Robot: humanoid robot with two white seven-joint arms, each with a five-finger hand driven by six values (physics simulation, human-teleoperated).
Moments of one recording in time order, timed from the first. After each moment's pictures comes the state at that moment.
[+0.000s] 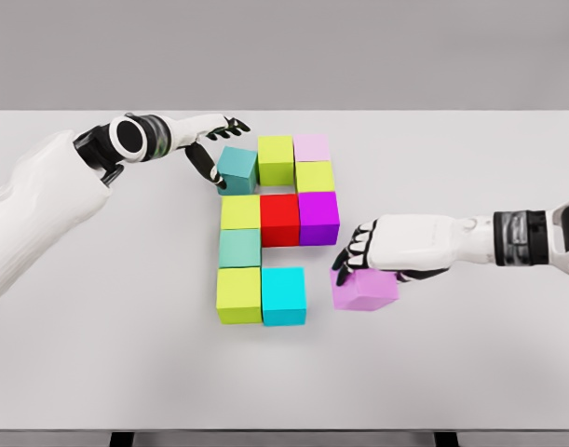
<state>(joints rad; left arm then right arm) -1.00 0.38 -0.98 -1.06 0.01 0.32 -0.48 -0.61 -0.88 0.76 -1.75 0.26 -0.61 0.61</state>
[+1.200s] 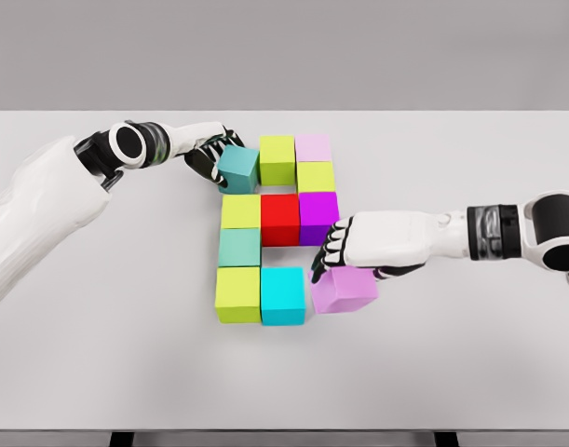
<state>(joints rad) -0.99 0.39 -0.99 -1.05 0.03 0.32 -0.48 -0.66 -0.81 0.80 -1.73 0.26 -0.61 0.61</state>
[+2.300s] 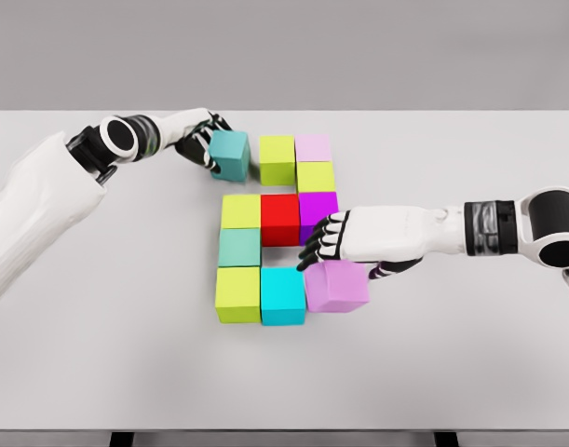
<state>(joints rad) -0.99 0.38 -0.95 -1.02 0.07 0.37 -0.39 -0.66 -0.79 0.79 -1.72 0.26 -0.61 0.61</state>
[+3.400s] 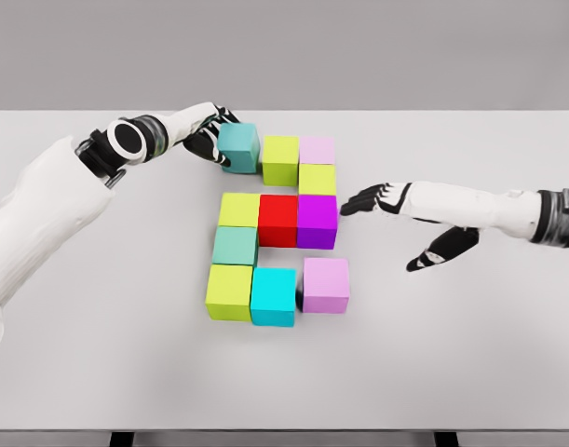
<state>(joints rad) -0.97 0.37 -0.95 -1.03 0.13 0.36 -0.31 -0.56 -0.89 0.67 -1.59 -0.18 -0.61 0.61</state>
